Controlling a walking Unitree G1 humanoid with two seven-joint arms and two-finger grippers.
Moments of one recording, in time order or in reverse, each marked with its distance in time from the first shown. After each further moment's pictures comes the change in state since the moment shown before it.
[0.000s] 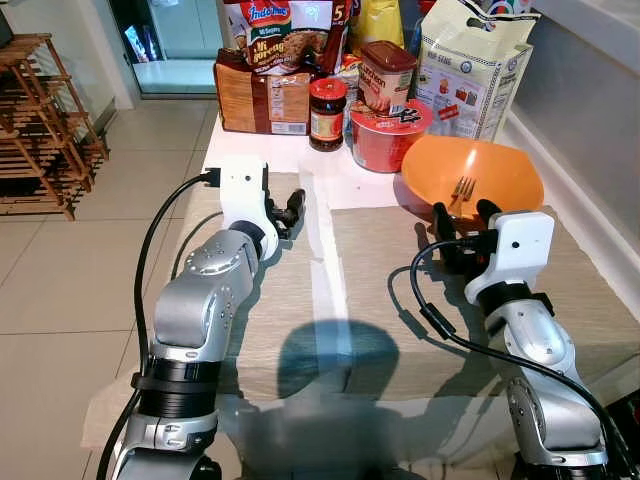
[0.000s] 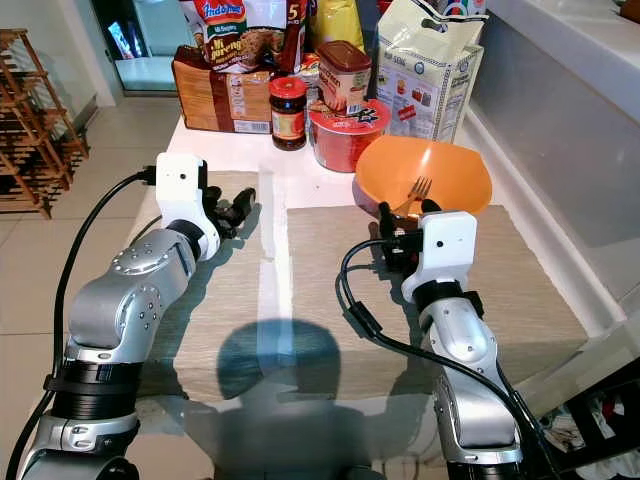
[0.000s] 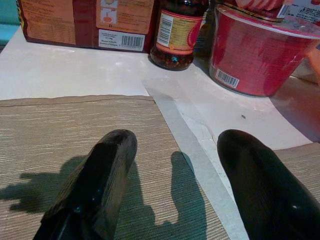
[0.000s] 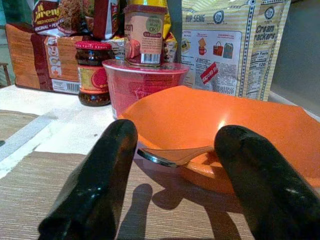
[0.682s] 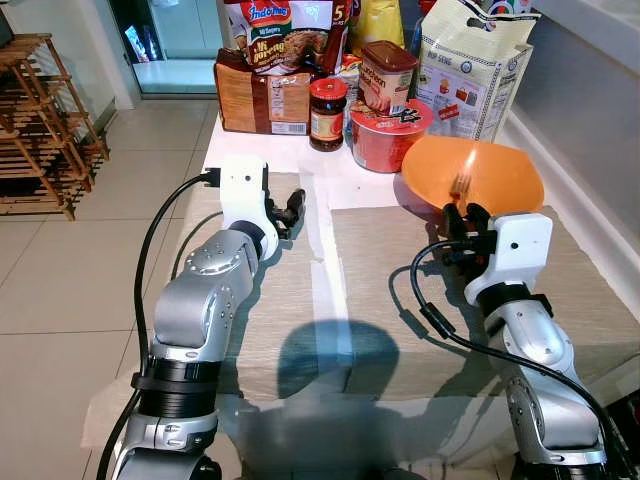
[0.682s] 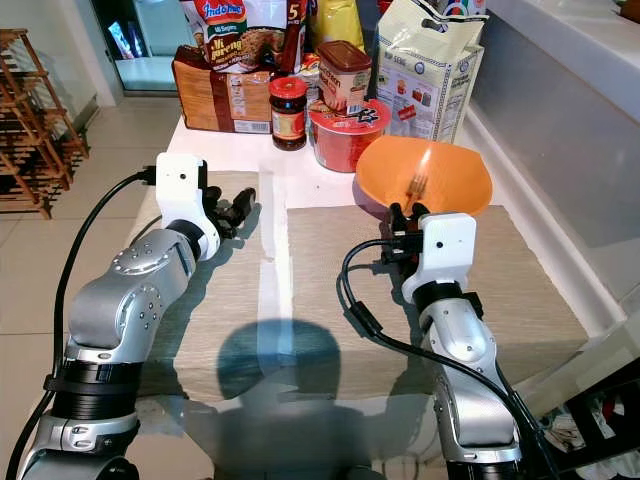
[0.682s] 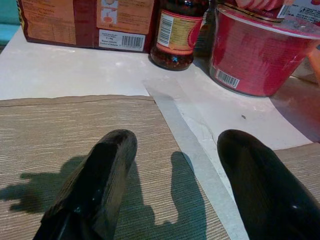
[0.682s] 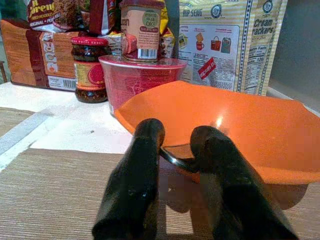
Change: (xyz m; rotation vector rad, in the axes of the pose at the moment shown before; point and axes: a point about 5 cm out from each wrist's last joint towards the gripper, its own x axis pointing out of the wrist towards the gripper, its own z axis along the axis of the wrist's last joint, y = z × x) left arm 0.000 0.000 0.000 0.000 0.000 0.000; right arm 0.001 -0.001 -0.002 0.002 0.008 -0.010
